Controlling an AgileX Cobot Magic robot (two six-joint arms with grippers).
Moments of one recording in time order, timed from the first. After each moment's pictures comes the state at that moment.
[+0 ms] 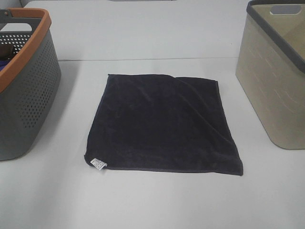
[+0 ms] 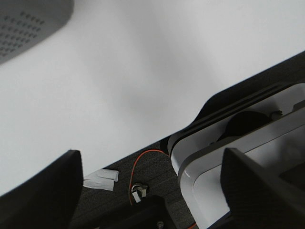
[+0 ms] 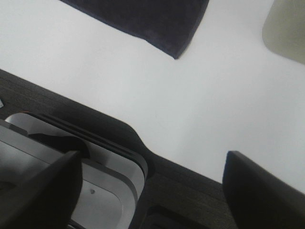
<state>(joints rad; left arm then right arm) -0.45 0.96 -0.82 -0.04 1.21 -0.04 0.35 0.84 -0.82 0.06 1.22 -0.06</state>
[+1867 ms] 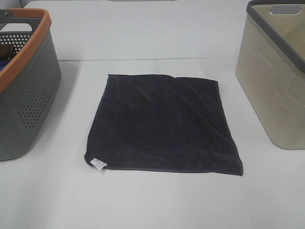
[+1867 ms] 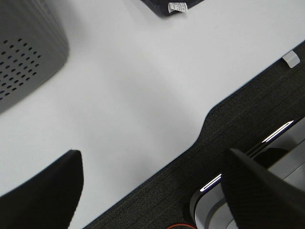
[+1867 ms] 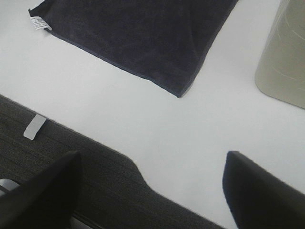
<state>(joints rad) -0.45 0.47 -0.51 -0.07 1.05 0.14 0.35 0.25 -0.51 0.09 1.07 -0.11</state>
